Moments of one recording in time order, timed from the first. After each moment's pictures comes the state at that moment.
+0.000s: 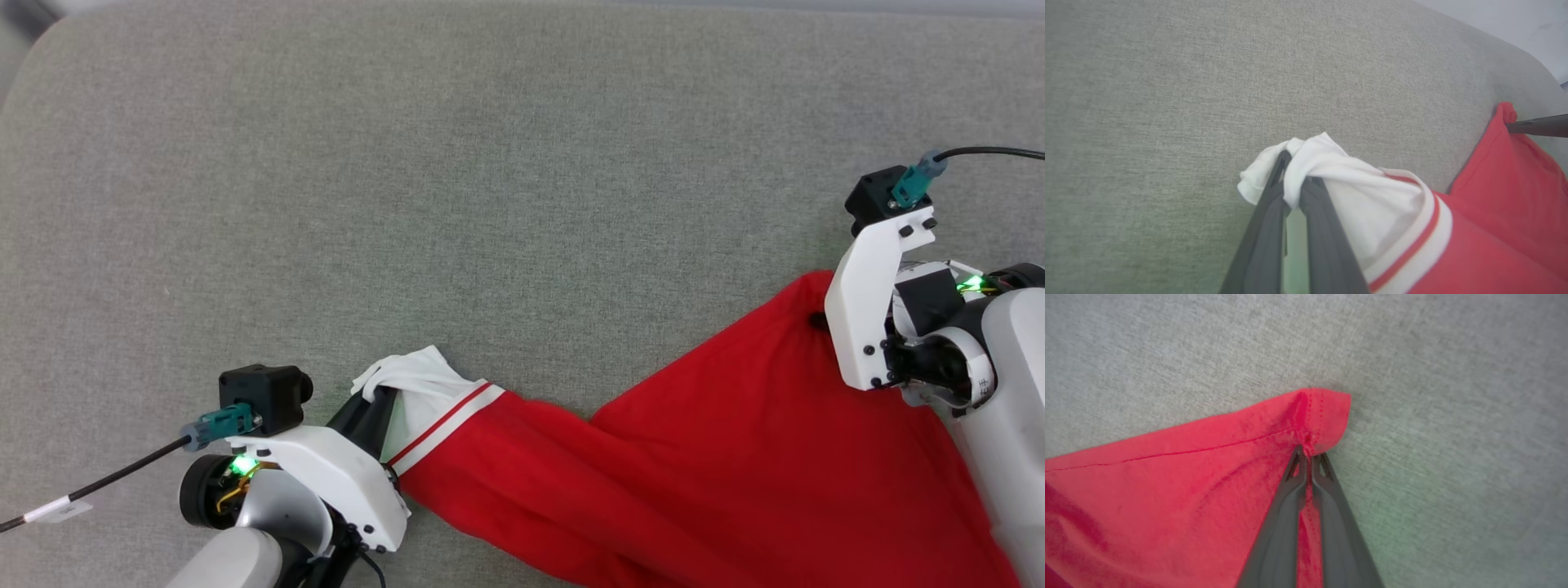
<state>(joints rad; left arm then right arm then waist) -0.21 0.50 -0.55 -0.13 -0.83 0.31 0.13 -0.63 -0.34 0.28 0.33 0.47 0.13 1.04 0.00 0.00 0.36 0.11</state>
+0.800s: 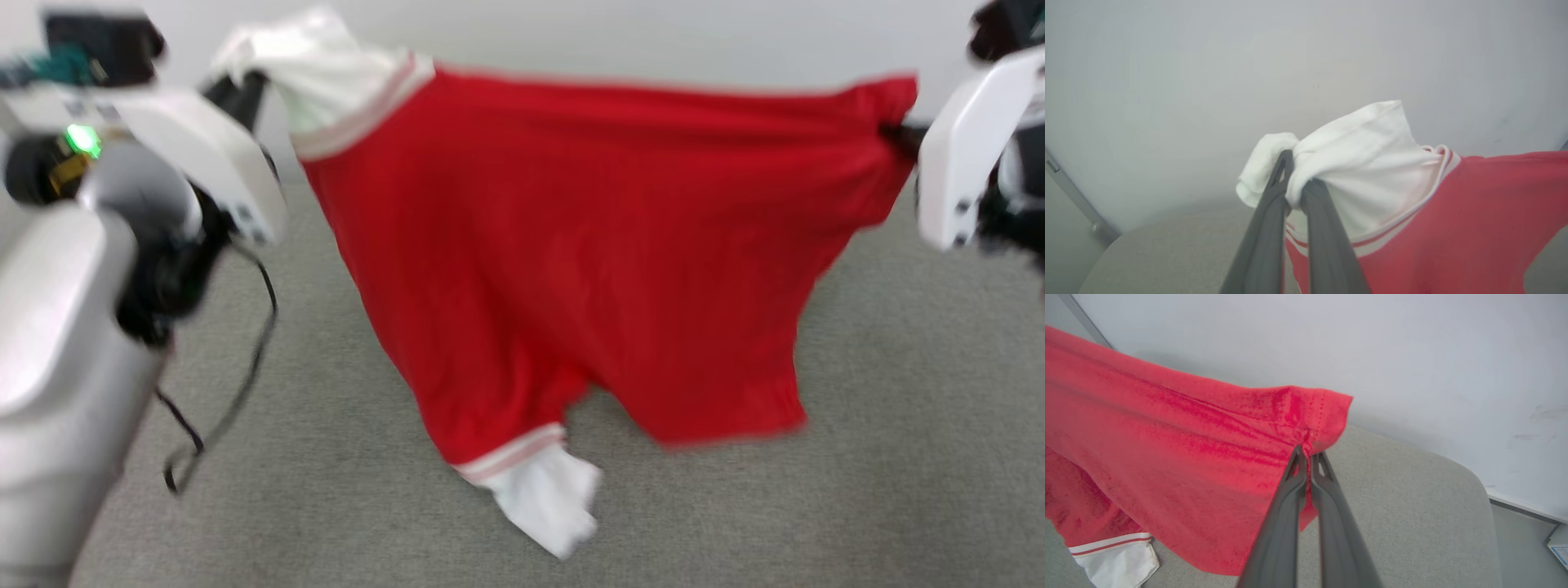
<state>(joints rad) -0.82 0.55 -0.47 0.21 -0.79 0.15 0.26 -0.83 -0.40 0.20 0.29 0.47 0.13 0.86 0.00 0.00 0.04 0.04</state>
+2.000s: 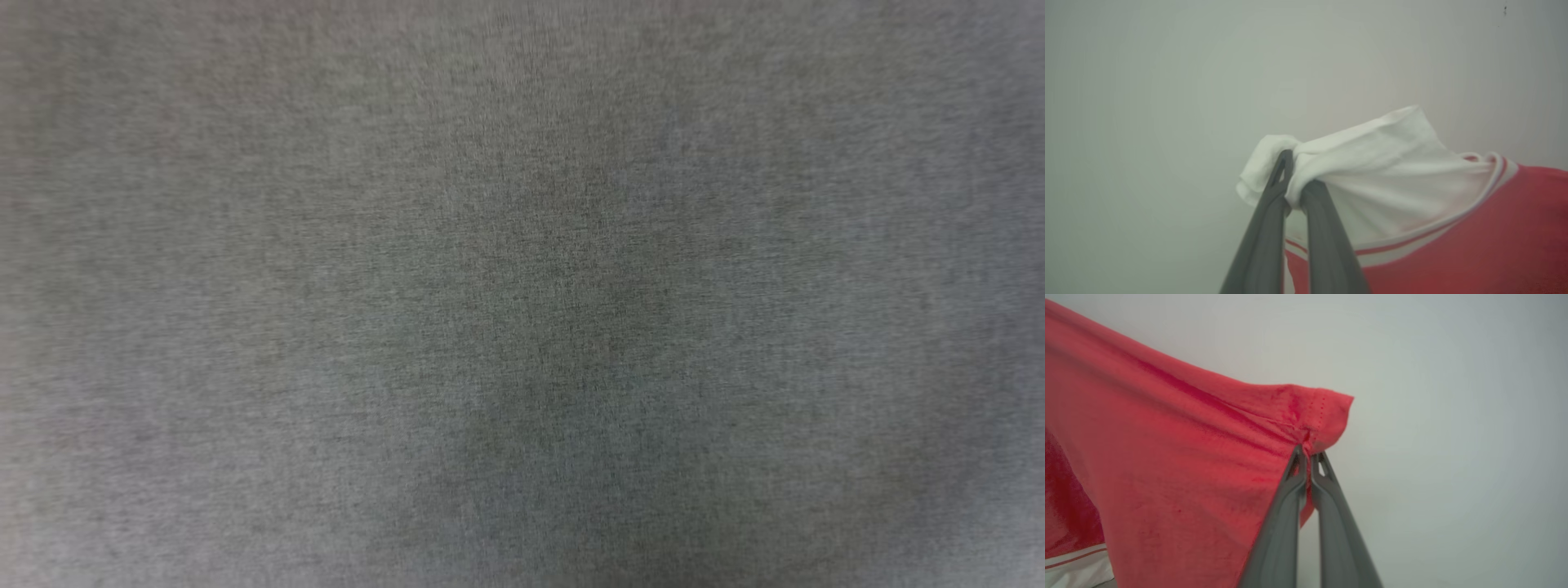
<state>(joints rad) -1.79 0.55 -0.39 0.65 -0.60 0.06 -0.03 -1.62 -0.31 0.20 0.48 0.24 0.13 0.26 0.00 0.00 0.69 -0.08</state>
